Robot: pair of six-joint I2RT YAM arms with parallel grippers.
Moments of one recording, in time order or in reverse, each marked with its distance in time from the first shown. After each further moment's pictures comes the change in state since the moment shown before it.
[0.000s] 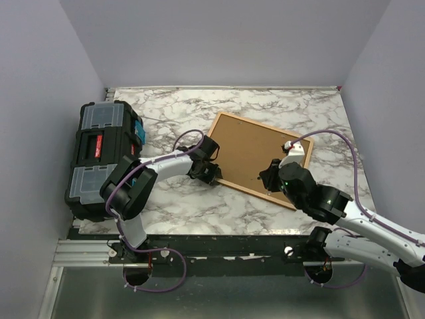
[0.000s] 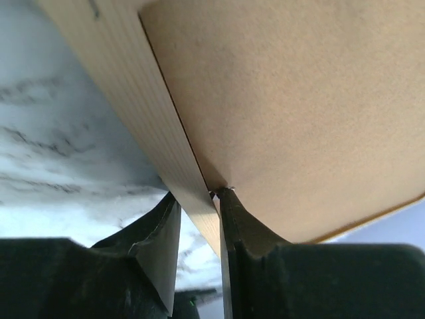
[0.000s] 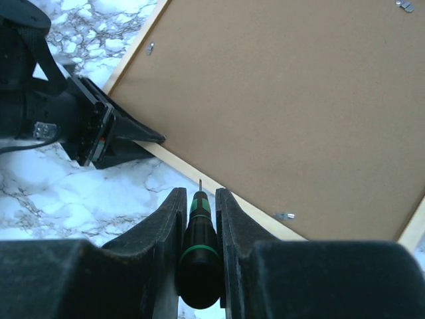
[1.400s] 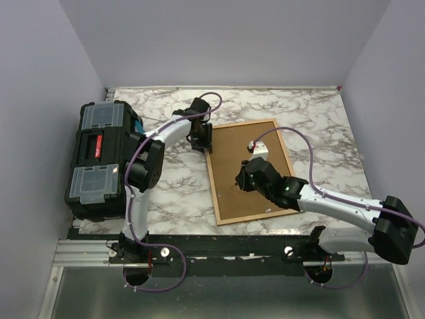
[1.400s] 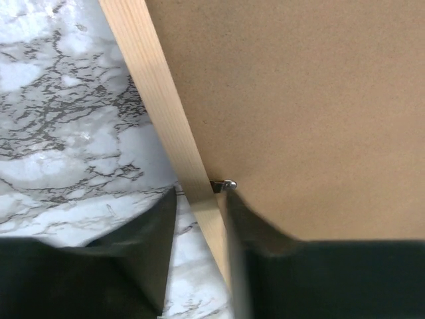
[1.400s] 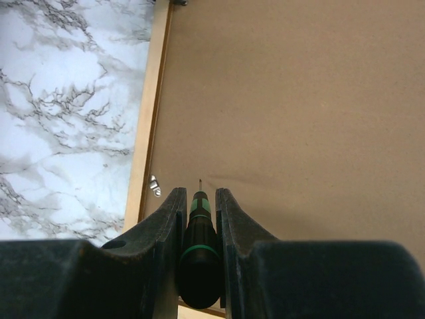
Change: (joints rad) left arm 0.231 0.353 0.629 -0.256 0.059 1.336; right arm 0.000 0.384 -0.024 0.289 -0.148 -0.027
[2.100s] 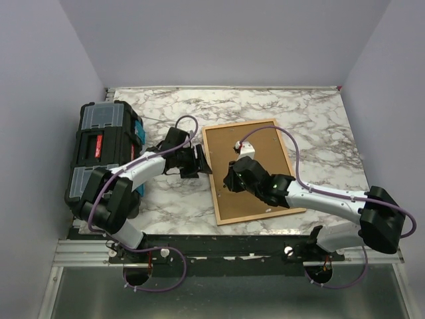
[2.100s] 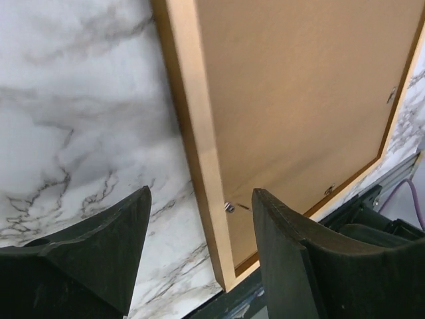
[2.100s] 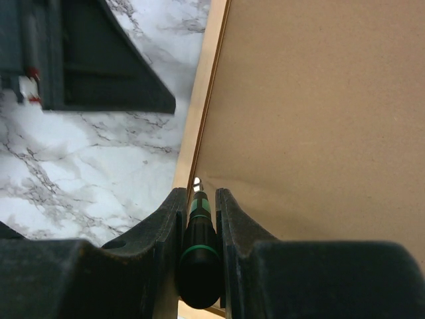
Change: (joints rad) left arm 0.018 -0.560 -0.707 0.362 0.233 -0.212; right arm 0.041 0.147 0.090 0.054 -0.061 0.018
